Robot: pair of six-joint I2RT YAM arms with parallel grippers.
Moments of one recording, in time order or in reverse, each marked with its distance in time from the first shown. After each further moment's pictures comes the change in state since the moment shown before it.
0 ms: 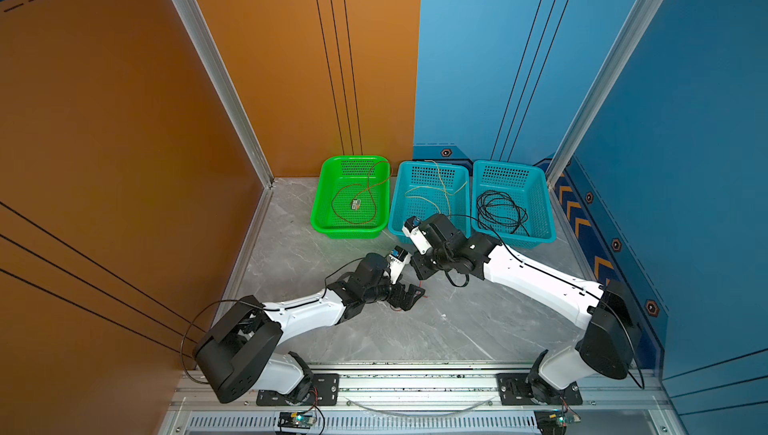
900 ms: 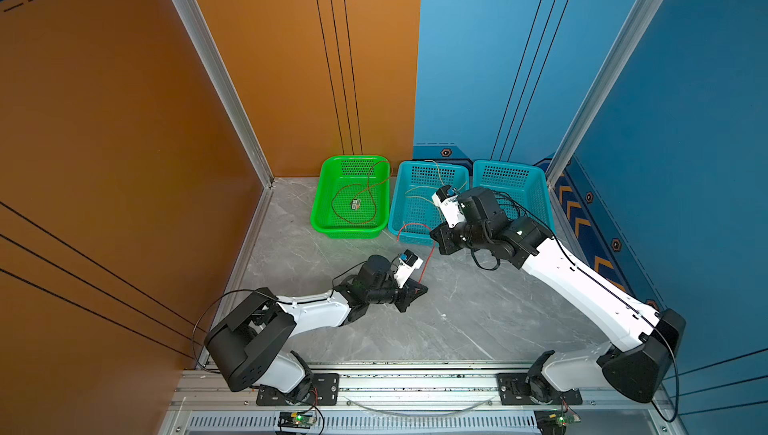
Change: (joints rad) left arm -0.020 0.054 -0.028 0.214 0.196 0.013; right arm -0.148 -0.159 0.130 -0.109 -0.038 0.024
